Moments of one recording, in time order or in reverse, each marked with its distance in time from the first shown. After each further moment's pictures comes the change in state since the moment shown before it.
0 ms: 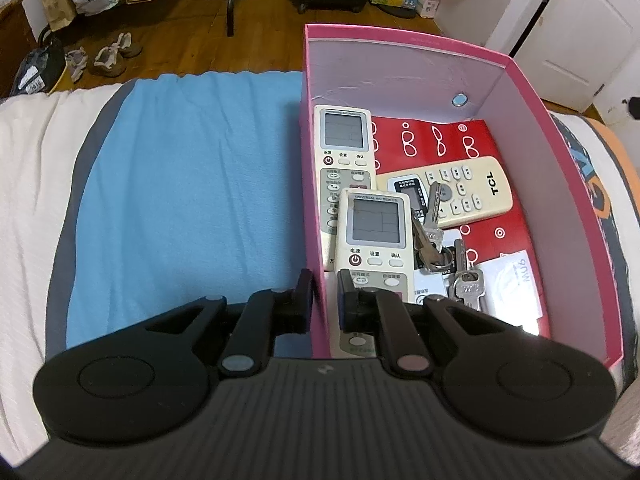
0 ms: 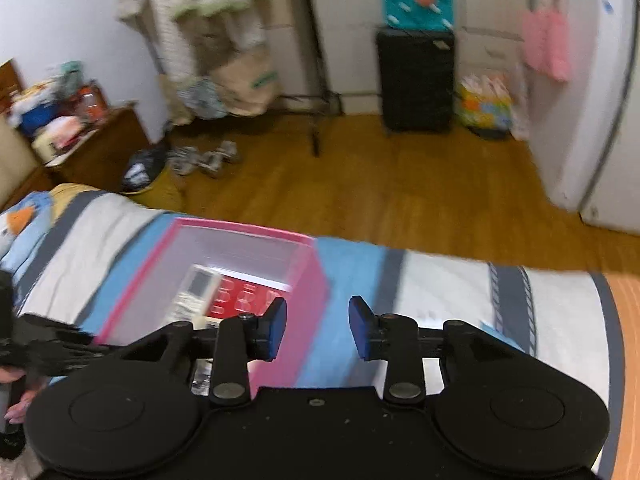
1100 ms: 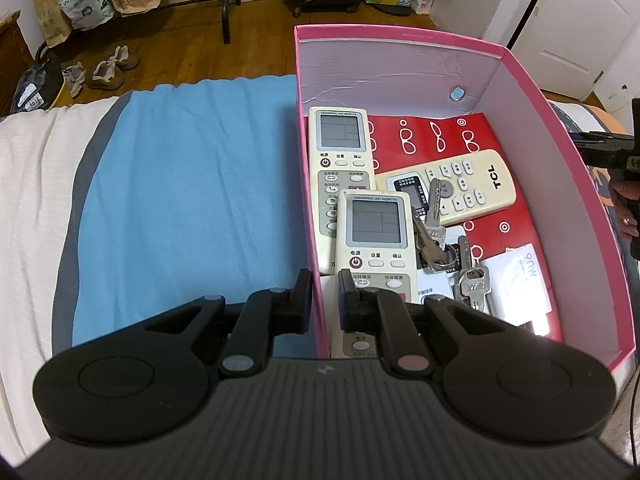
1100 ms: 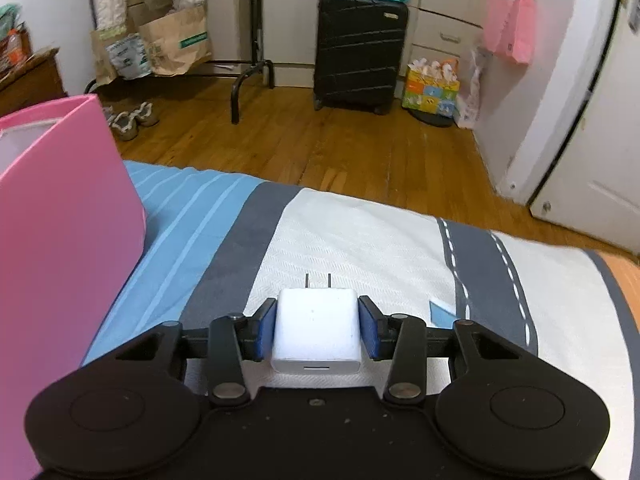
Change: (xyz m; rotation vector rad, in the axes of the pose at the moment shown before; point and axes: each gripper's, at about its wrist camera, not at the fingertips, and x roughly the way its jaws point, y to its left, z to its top) left arm 0.003 -0.007 0.001 0.046 -0.007 0.024; right arm 0.143 -0.058 -0.052 -0.094 -0.011 -0.222
